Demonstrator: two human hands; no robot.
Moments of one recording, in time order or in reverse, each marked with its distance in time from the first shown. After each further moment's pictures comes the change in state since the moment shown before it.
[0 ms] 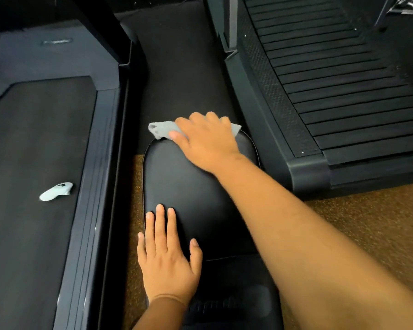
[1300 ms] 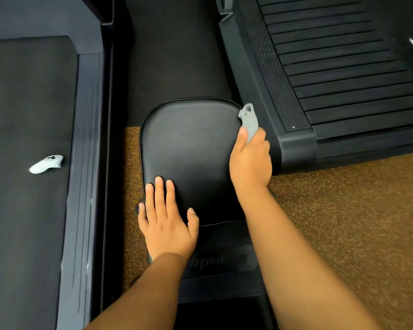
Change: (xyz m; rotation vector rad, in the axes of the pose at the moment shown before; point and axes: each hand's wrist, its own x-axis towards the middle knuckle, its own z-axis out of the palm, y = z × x) left_hand 0.001 0.001 -0.008 -0.002 -0.140 -0.048; right_hand -0.101 0.020 0.004 0.361 0.061 0.940
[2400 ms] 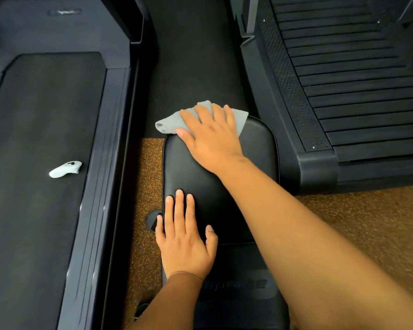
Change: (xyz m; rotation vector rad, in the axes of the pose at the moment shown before) left_hand -0.001 -0.004 0.006 -0.014 0.076 0.034; right_hand 0.011 -0.098 0.043 -0.356 -0.107 -0.953
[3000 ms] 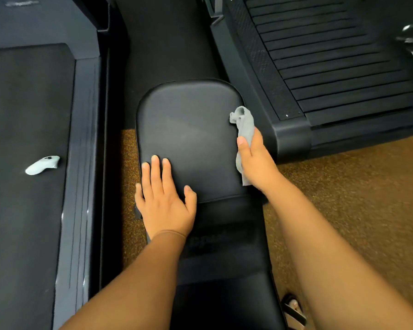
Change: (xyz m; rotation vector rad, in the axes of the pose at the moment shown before) left_hand -0.002 0.003 0.000 -0.021 0.032 0.015; right_hand -0.161 0.075 -0.010 0.831 -0.158 0.723
